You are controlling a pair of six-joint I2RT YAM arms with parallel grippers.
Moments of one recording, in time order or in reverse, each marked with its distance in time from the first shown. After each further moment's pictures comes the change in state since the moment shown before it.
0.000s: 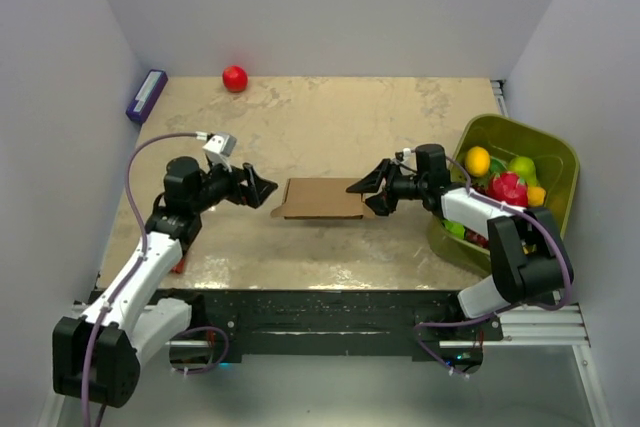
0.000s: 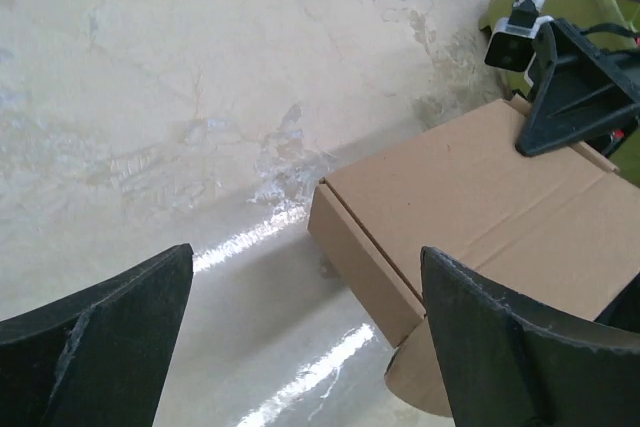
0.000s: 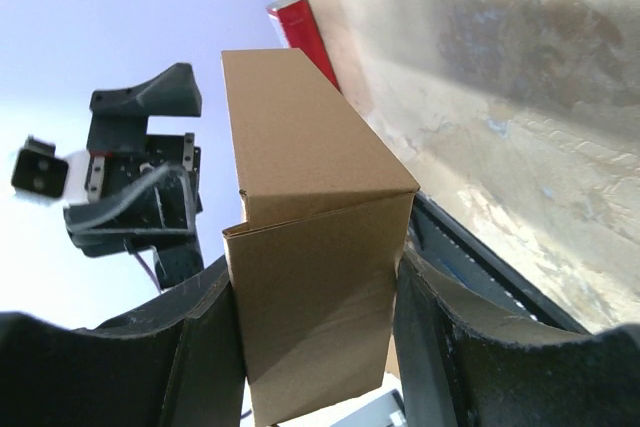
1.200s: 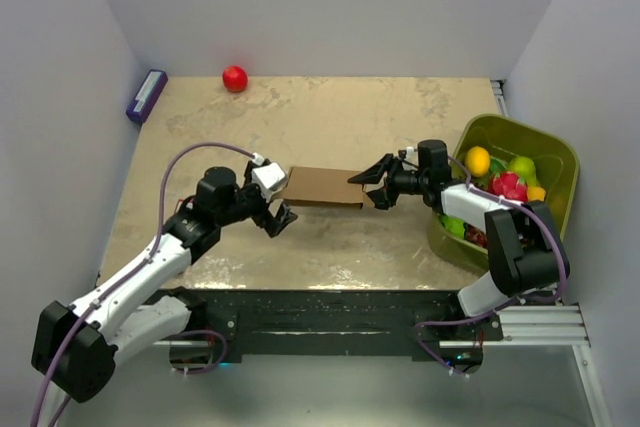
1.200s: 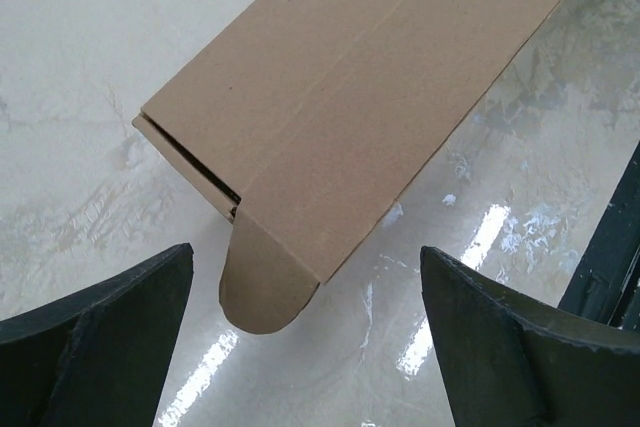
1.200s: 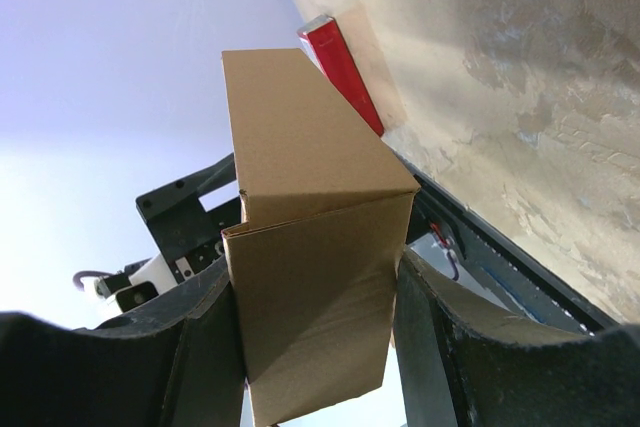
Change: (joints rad) left arm -0.326 -0.004 0.047 -0.176 -0.117 0.480; right arm -0.020 0.047 0.029 0.045 -0.001 0.132
